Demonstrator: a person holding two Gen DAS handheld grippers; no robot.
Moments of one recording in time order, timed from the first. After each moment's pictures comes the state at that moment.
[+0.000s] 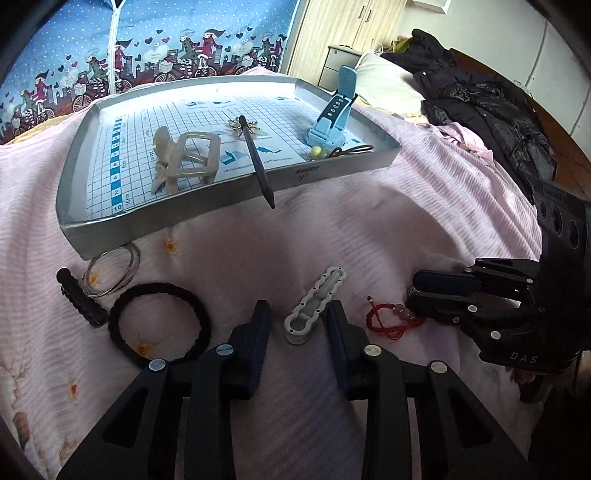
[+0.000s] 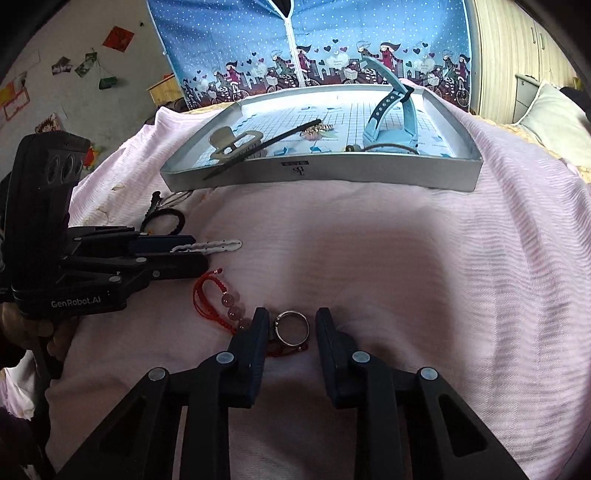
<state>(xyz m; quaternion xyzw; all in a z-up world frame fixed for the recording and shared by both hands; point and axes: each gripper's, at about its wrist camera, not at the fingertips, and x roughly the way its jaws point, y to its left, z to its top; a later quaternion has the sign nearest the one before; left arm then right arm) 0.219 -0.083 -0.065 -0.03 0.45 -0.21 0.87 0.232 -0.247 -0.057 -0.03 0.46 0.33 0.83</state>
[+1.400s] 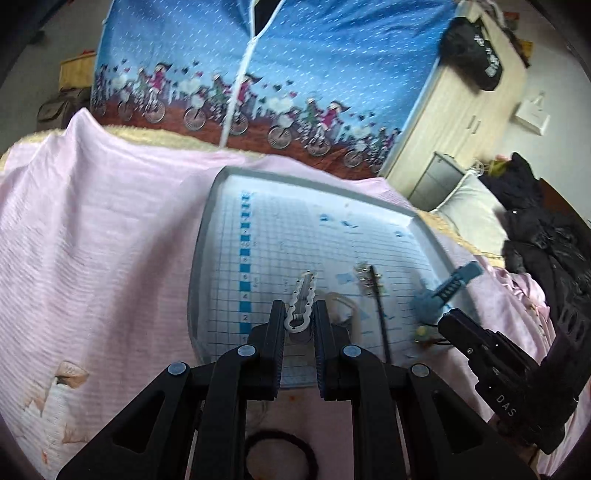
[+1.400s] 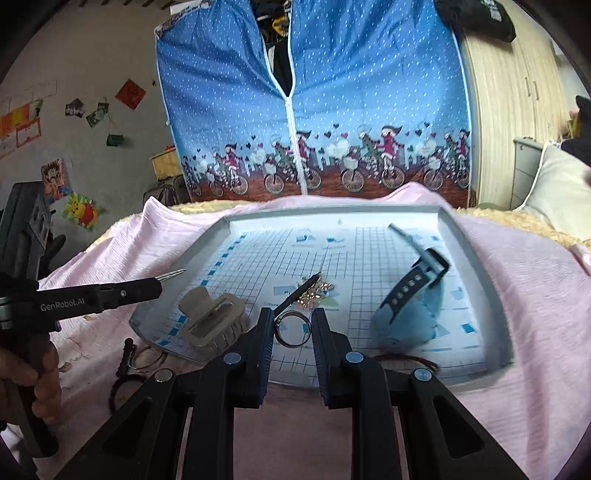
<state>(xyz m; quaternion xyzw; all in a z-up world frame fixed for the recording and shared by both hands) 0.277 0.005 -0.012 -0.18 0.35 -0.02 0.92 0.332 -0.197 -0.020 0.00 0.31 0.33 0.89</state>
